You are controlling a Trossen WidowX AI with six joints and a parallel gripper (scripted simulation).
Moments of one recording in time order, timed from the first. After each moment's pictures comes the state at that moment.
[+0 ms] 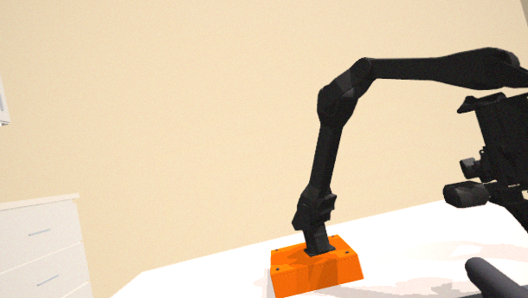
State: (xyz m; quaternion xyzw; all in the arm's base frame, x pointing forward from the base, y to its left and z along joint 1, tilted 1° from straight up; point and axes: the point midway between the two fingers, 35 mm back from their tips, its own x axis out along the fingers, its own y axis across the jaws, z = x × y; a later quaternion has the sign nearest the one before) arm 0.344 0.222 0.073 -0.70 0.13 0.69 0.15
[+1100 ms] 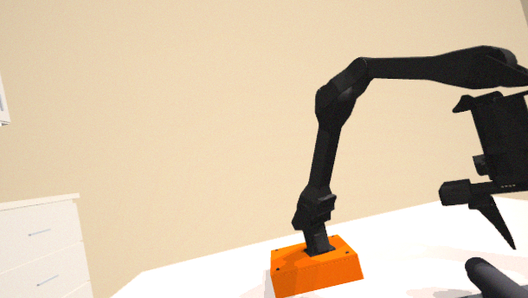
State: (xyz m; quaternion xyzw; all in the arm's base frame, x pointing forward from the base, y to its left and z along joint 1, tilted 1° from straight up) arm 0.351 0.209 0.075 -0.66 0.26 0.65 0.27
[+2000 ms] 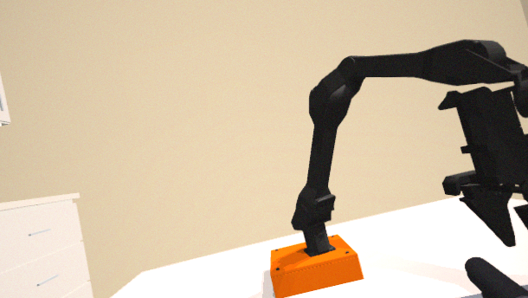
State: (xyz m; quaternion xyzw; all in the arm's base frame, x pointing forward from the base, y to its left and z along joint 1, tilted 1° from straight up) arm 0.369 0.173 0.083 -0.47 0.52 0.46 0.54
